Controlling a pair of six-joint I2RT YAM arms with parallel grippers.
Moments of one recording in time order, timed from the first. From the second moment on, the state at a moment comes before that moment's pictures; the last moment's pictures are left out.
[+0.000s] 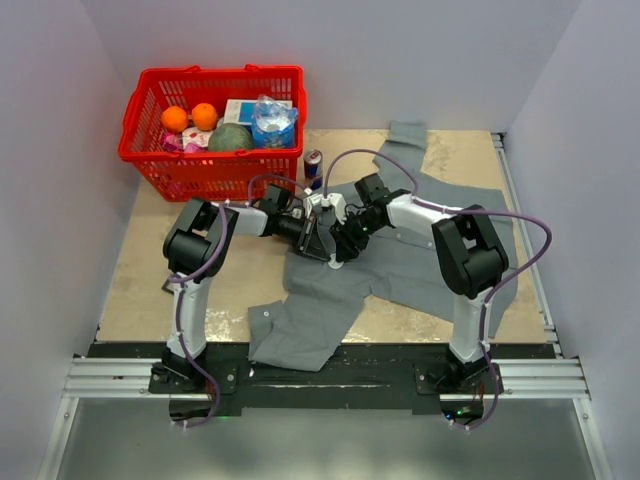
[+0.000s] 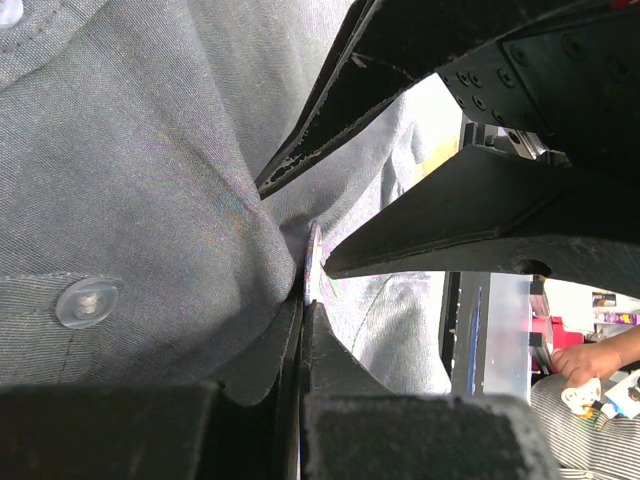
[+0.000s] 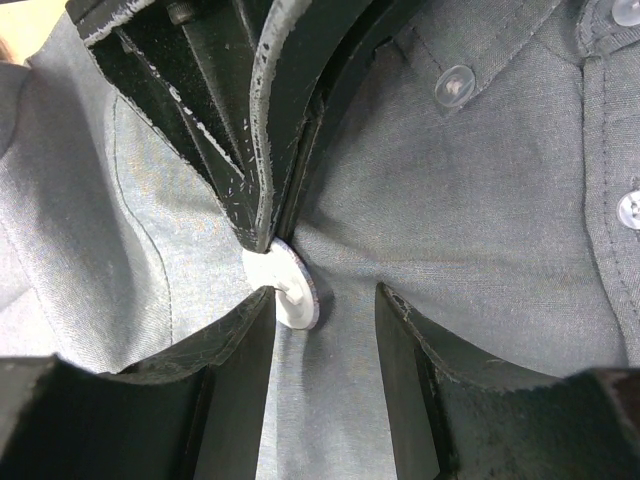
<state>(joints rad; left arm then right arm) -0.40 2.18 1.23 -0.02 1.14 -0.16 0.47 1.99 1.32 -0.50 -0.65 -0.49</state>
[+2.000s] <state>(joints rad) -0.39 2.19 1.23 0.03 1.15 -0.20 0.53 2.01 1.37 -0.55 -0.53 -0.47</state>
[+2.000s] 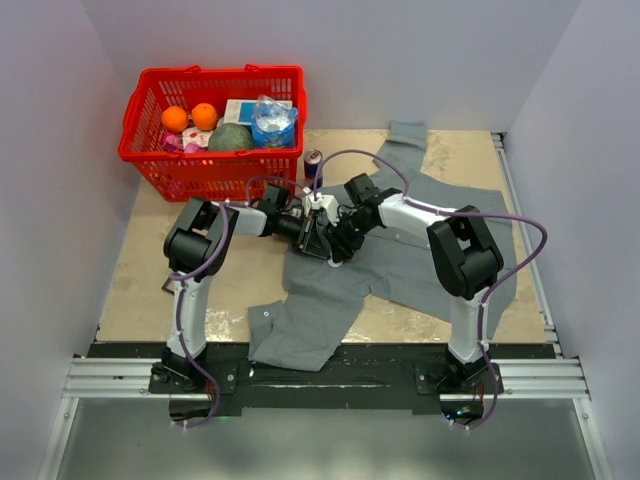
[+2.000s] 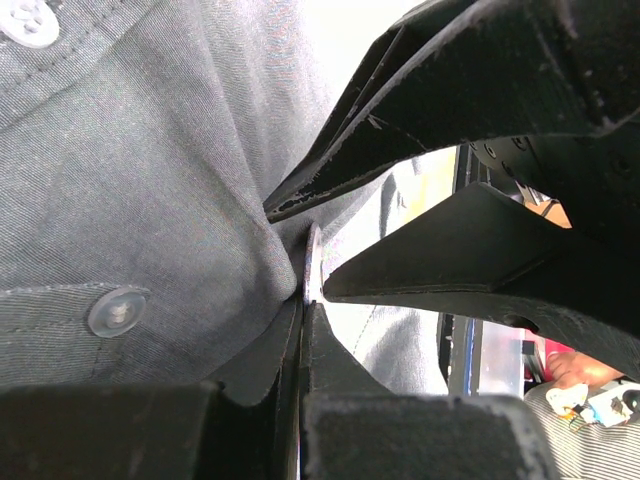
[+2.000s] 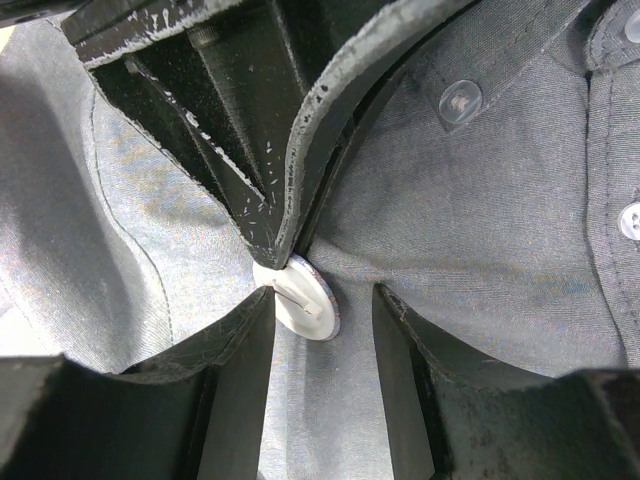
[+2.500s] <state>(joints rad) -0.39 2.20 1.23 0.05 1.16 -0.21 0.53 2.01 1.37 -0.56 -0.52 -0.49</state>
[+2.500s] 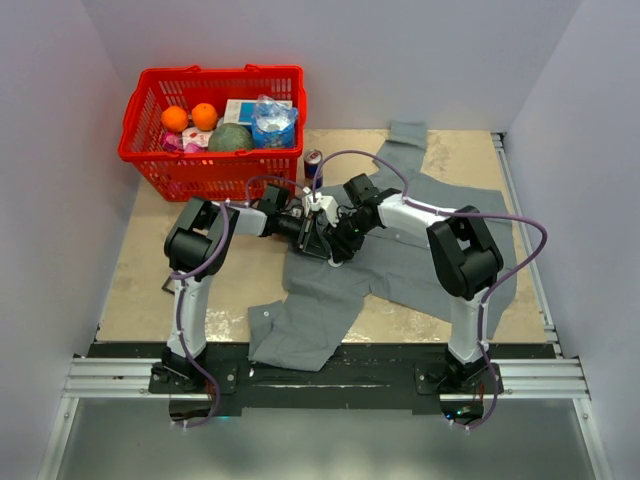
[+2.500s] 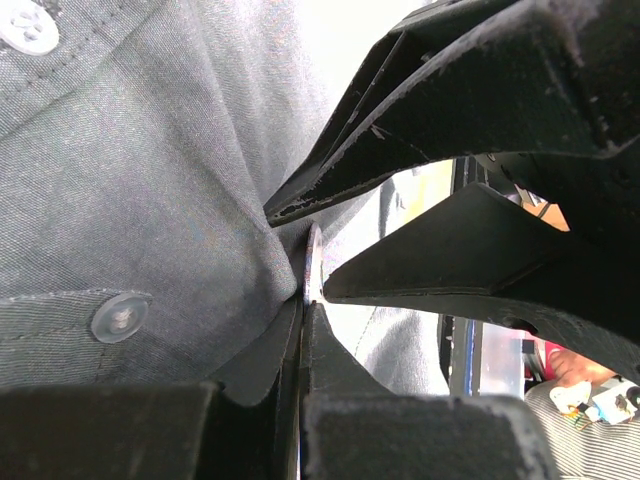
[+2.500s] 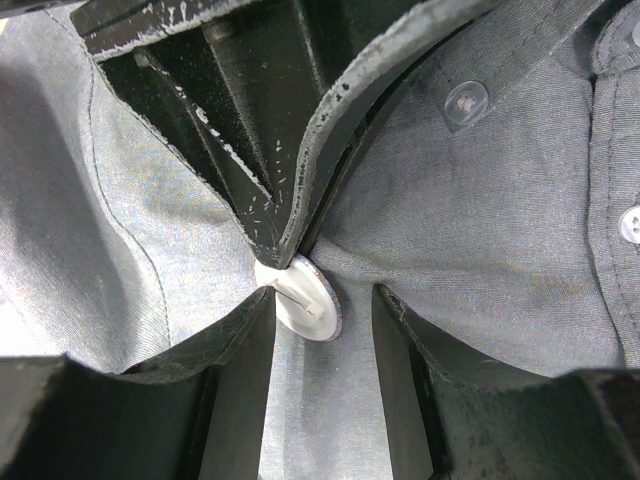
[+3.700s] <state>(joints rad) -0.38 2.22 1.24 0.12 1.20 -0.23 0.55 1.98 1.35 -0.52 -0.39 -0.37</state>
